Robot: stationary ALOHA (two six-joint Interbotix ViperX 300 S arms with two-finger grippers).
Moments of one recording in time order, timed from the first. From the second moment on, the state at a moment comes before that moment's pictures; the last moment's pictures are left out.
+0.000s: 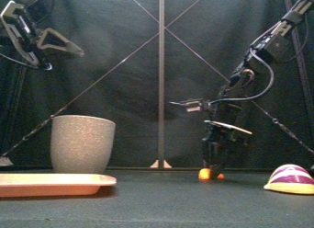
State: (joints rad) left arm 0.12 -0.96 1.24 -0.07 -0.18 0.00; right arm -0.28 0.12 0.67 -0.40 0.34 -0.07
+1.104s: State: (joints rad) left arm 0.13 -0.97 1.24 -0.07 -0.19 0.00; right arm 0.10 0.28 0.25 -0.31 0.31 -0.05
